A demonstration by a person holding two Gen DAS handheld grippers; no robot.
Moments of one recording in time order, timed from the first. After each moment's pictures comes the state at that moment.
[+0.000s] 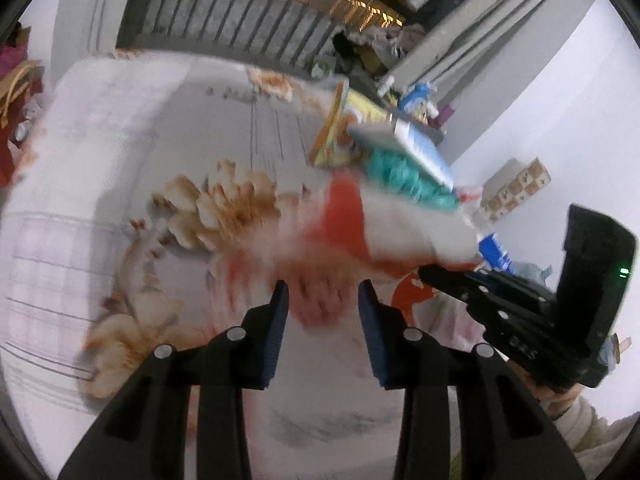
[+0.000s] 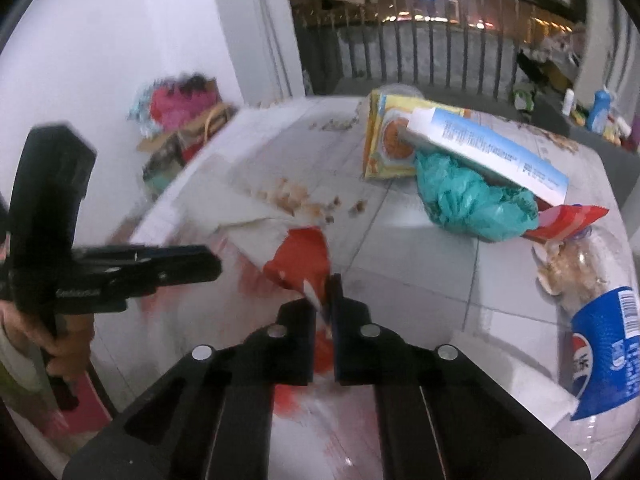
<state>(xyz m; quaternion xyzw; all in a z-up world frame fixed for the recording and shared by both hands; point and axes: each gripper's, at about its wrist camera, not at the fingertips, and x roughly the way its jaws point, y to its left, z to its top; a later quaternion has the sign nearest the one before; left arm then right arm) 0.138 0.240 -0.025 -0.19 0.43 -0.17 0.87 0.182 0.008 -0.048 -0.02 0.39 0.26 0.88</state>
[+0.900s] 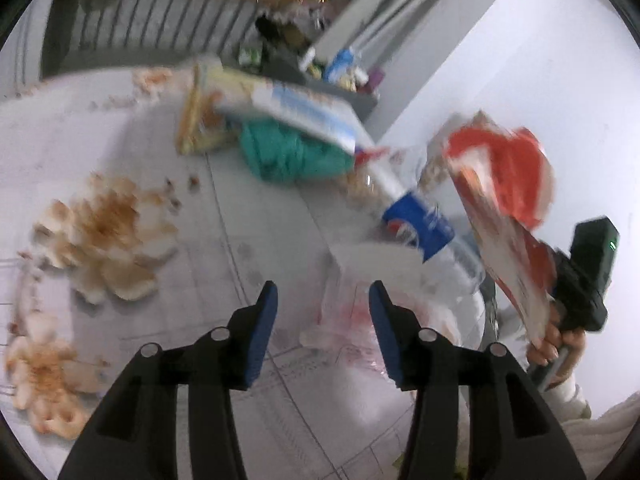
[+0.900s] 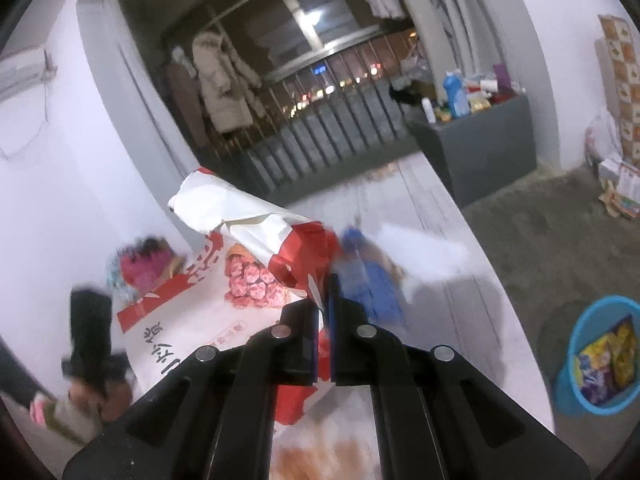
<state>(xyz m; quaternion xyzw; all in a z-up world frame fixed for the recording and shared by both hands) 0.144 0.148 -0.014 -0.14 0.44 -0.29 0.84 0.071 -0.193 -0.014 0.17 0.29 0.13 0.93</state>
